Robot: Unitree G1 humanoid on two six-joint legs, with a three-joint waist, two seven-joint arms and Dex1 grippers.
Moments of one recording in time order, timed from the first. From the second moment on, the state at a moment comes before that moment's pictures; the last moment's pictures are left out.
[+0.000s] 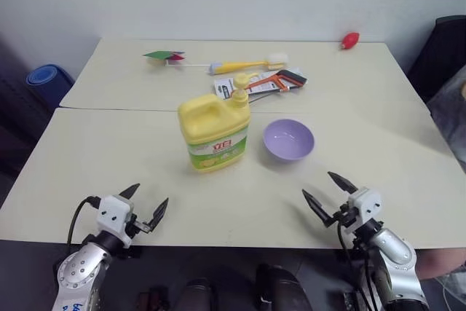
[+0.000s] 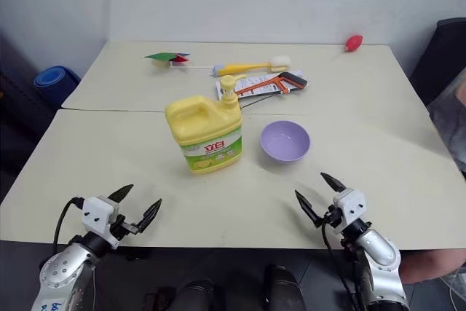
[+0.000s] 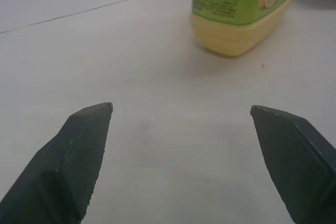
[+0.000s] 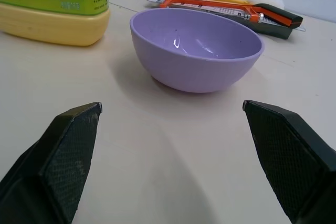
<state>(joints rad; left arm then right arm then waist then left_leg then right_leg) 0.27 0.37 0.23 -0.15 -0.22 -0.08 -0.48 0.02 -0.39 -0.15 0.27 0.30 -0.46 0.76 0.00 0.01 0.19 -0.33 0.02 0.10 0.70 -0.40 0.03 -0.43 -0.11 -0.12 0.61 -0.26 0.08</state>
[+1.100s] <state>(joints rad) 0.02 0.67 0.21 -0.40 -0.69 0.36 -0.90 -0.60 -0.42 0.18 0.45 0.09 0.09 0.81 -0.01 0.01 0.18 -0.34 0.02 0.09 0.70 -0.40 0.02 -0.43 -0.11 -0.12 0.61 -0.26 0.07</state>
